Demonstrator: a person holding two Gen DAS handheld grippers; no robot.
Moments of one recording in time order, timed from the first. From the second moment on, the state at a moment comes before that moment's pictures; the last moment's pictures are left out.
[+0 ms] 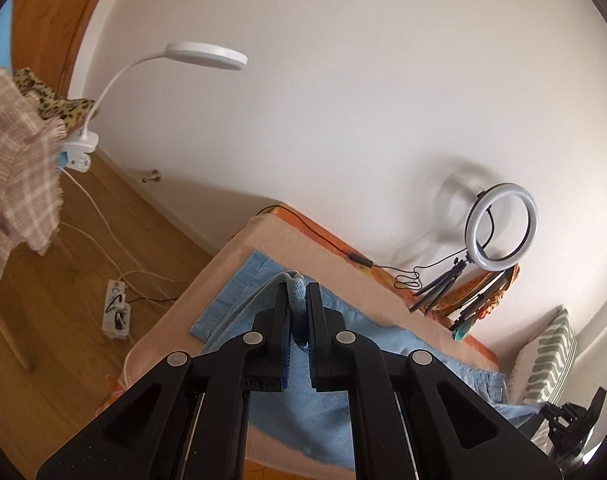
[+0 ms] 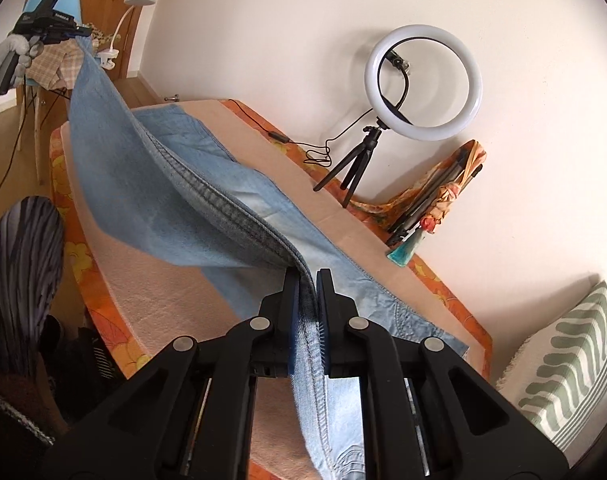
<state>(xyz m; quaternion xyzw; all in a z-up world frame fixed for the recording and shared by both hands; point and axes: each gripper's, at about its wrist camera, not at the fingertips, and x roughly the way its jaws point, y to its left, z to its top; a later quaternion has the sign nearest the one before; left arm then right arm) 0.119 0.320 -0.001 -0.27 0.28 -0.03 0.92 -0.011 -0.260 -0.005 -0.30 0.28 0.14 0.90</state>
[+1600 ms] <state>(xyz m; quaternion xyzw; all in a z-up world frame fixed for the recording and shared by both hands) 0.396 0.293 -0.129 -0.24 0.44 0.05 0.87 0.315 -0.260 -0.168 -0.31 0.48 0.09 0.82</state>
